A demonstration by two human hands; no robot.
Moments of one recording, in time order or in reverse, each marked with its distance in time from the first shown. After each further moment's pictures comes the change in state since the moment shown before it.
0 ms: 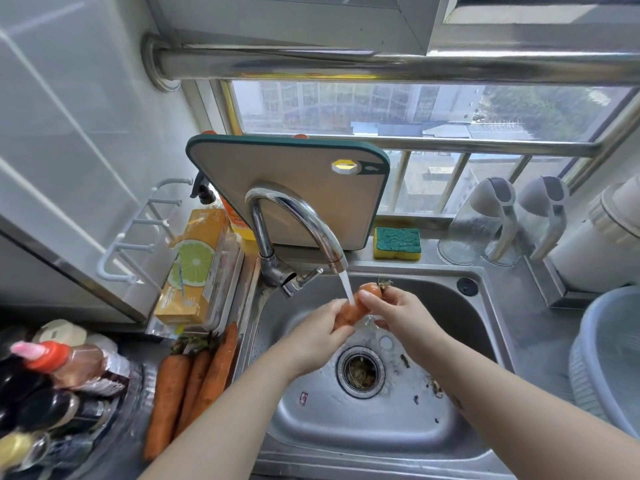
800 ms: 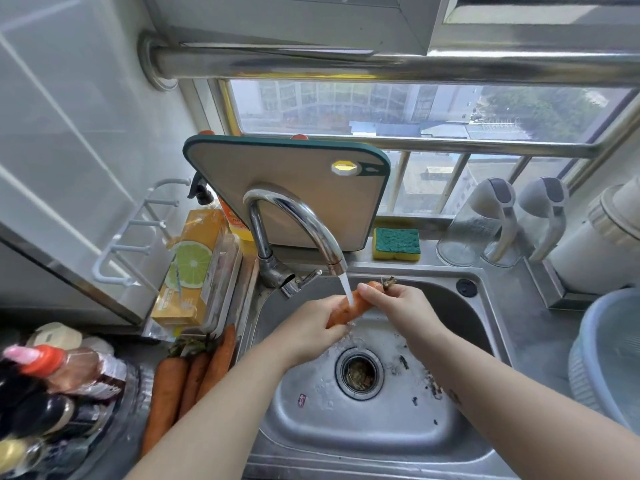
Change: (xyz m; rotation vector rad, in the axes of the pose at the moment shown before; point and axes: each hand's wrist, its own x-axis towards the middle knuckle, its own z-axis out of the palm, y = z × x) left_hand 0.012 -0.012 -0.009 0.015 -0.016 0.059; right_hand 0.001 -0.015 -0.001 -0.019 0.113 0.013
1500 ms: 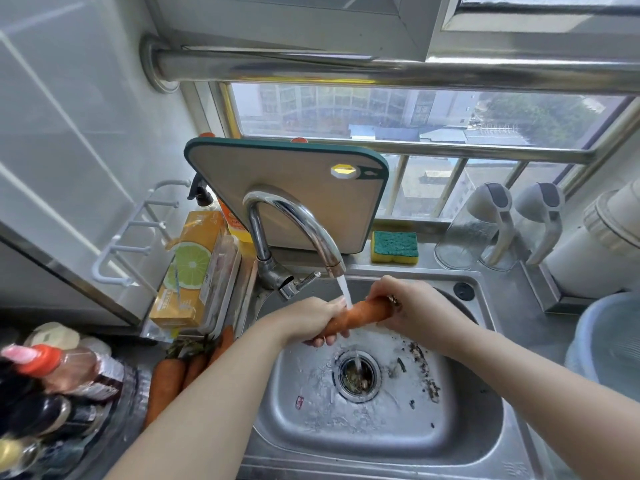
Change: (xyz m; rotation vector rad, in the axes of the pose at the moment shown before) left_hand 0.013 0.011 -0.015 -0.319 -0.257 -0.252; right_hand -0.002 -0.014 -0.040 -0.983 -0.205 -0.619
